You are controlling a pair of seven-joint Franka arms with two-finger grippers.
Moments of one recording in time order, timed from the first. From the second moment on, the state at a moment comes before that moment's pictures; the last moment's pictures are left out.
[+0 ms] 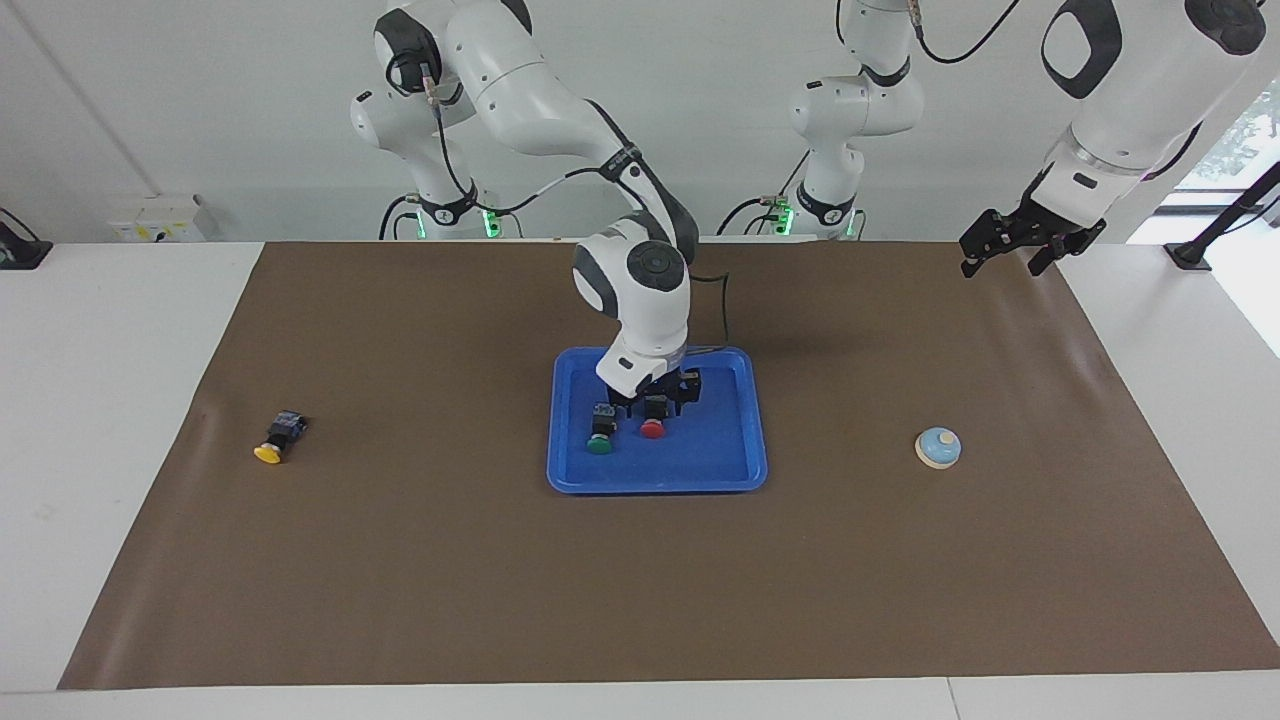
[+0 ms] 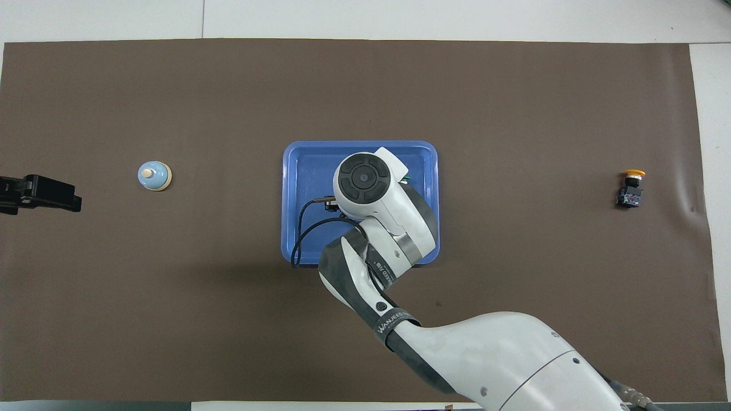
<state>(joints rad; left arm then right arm) 0.00 -0.08 0.01 -1.73 -0.02 1.57 0.04 0.62 0.54 0.00 -1.64 0.01 2.19 0.61</state>
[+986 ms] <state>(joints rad) 0.00 -0.08 0.01 -1.73 -0.02 1.57 0.04 0.04 0.32 -0.03 -1.63 0.01 1.89 0.12</state>
